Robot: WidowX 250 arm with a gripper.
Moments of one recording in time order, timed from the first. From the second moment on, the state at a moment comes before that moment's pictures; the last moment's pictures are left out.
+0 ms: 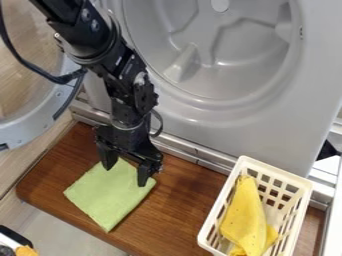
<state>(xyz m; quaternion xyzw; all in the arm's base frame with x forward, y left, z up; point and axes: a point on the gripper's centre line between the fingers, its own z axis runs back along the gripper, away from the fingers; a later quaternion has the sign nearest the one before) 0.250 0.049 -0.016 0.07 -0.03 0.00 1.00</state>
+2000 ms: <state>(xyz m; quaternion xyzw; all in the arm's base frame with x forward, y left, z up) 0.272 -0.143 -0.020 0.02 -0.05 -0.08 1.00</state>
